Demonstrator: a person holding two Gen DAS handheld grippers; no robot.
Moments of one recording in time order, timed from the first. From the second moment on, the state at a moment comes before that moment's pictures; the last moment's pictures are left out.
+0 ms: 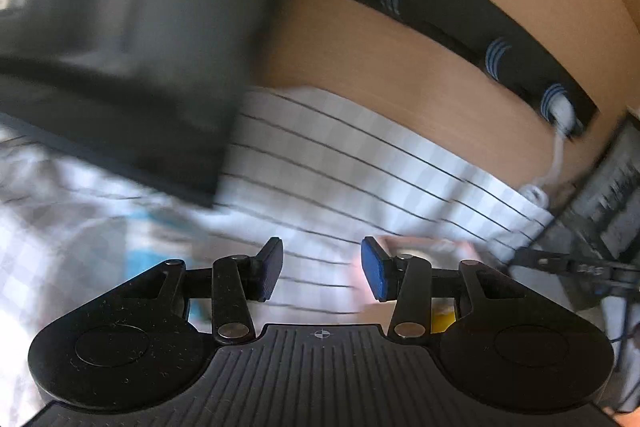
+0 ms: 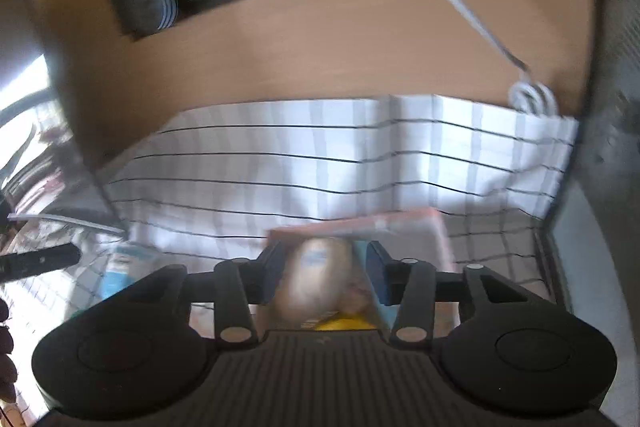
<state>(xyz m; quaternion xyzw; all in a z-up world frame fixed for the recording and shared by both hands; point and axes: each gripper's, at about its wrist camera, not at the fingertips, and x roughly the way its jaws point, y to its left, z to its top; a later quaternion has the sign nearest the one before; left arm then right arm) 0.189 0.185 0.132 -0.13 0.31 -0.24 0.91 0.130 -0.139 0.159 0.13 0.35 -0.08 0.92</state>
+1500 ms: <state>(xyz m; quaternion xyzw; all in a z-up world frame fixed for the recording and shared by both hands) 0.211 0.287 -0.012 0.00 0.43 -0.17 0.89 0.287 0.068 0.118 0.06 0.52 0.09 0.85</state>
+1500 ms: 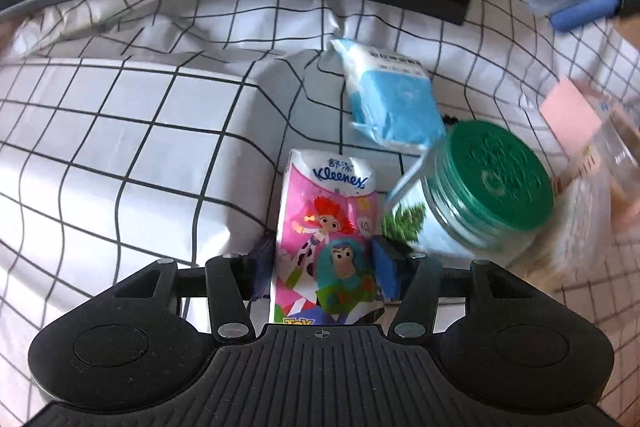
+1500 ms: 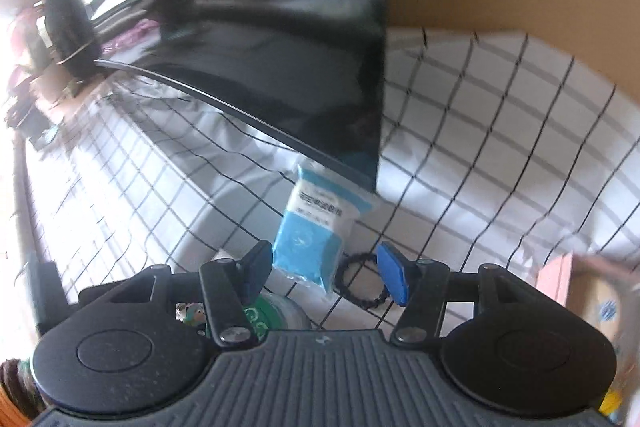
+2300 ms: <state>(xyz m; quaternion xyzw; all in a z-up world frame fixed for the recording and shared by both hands) 0.205 0.292 -0.012 -0.03 0.41 -0.18 0.89 0.365 0.112 0.014 0.08 0.60 0.07 0.80</state>
